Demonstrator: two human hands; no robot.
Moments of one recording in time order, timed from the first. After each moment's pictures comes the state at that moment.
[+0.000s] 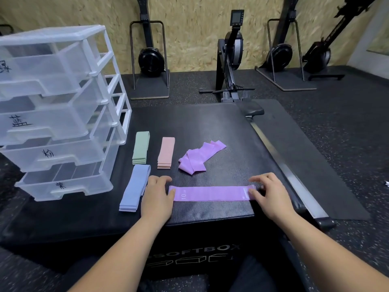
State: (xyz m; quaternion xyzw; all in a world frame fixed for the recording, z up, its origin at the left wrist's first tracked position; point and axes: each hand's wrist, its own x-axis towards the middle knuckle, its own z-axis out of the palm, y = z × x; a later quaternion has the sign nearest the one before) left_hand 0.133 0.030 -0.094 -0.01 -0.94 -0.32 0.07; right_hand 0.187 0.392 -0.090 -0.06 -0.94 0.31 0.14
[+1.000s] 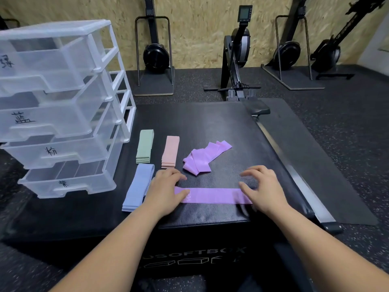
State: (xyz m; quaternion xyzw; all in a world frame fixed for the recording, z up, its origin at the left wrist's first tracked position) left_hand 0.104 0.022 -0.078 -0.18 -0.95 -0.24 0.06; right_hand 0.157 0.357 -0.070 -0.02 -0.94 0.30 0.15
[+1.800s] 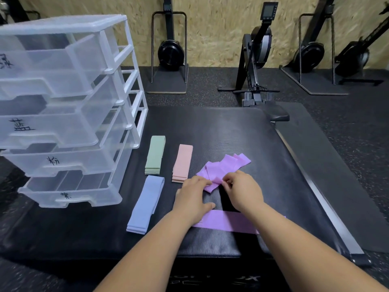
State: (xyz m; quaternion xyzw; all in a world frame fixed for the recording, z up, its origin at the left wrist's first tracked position) left_hand 0.061 0.072 -0.081 -0.13 -0.95 -0.27 -0.03; right_hand 0.048 0.266 -0.067 -0.01 -0.98 0.20 0.07
